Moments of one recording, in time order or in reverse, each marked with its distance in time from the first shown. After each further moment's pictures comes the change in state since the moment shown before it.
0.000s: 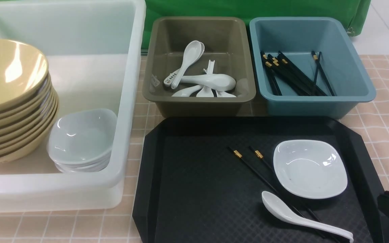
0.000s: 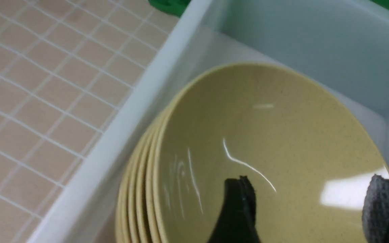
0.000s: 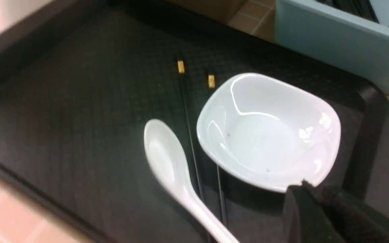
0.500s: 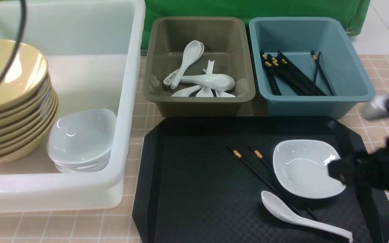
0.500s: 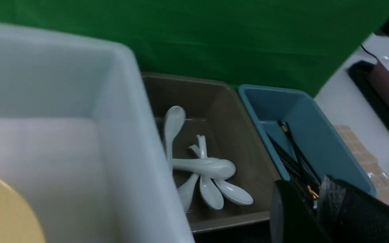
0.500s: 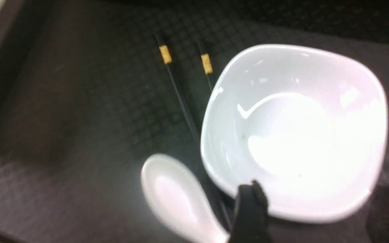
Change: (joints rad) right arm -0.023 0.674 -0.410 -0.033 0.129 0.277; left arm -0.361 -0.241 0.047 -0.478 0.049 0.431
